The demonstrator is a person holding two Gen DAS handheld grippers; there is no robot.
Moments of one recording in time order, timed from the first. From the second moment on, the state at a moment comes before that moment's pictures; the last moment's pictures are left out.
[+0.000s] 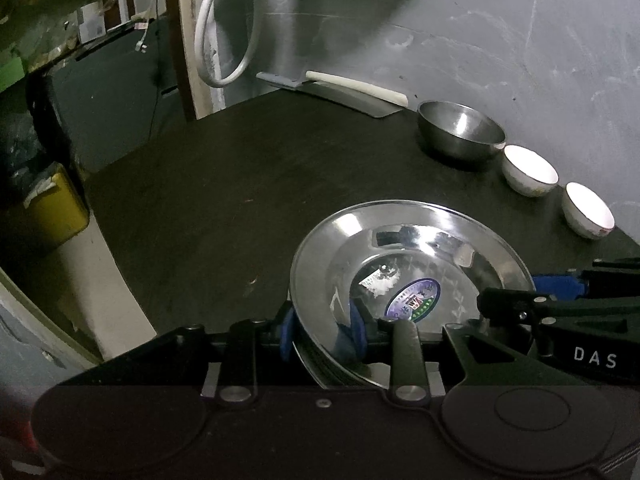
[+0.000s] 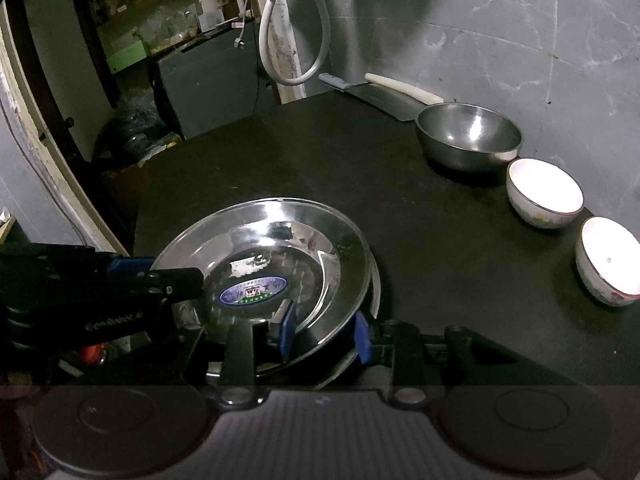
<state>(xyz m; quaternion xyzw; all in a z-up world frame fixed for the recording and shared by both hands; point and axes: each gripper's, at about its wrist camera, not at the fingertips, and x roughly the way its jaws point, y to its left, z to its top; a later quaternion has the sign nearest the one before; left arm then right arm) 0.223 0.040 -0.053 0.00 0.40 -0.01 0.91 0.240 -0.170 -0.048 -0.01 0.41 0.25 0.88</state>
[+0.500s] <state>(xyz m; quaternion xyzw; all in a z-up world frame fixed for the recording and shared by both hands) 0.222 0.032 -0.055 0.04 0.40 -0.02 0.91 0.236 -0.165 -0.047 -0.03 0.40 0.25 0.88</state>
